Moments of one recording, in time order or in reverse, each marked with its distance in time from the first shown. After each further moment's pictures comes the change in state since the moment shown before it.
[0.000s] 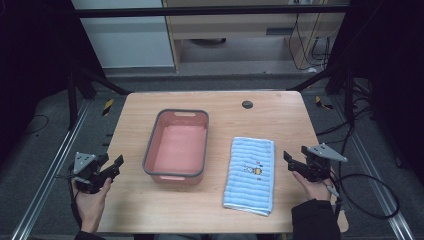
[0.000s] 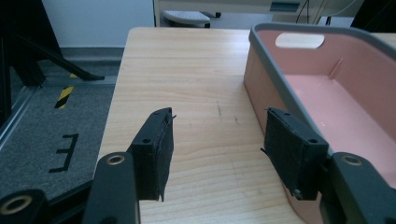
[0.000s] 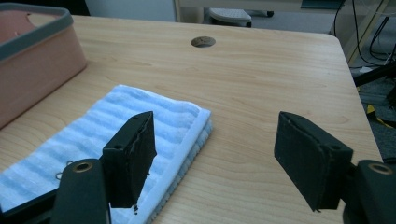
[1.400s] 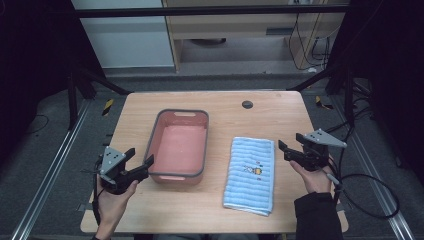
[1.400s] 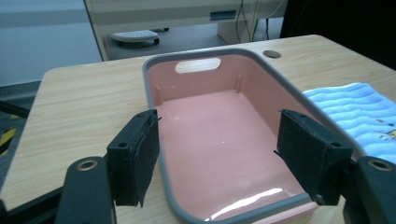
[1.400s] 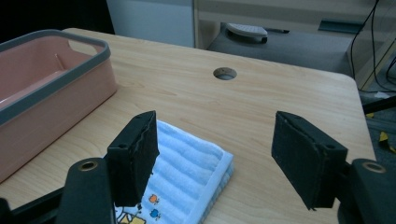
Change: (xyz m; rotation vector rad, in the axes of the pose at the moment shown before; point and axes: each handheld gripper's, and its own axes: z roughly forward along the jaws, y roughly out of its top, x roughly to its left) left arm -0.091 0.031 -0.012 -0.036 -0.186 0.134; right arm 0.019 0.050 -0.008 -0.019 0.062 -0.062
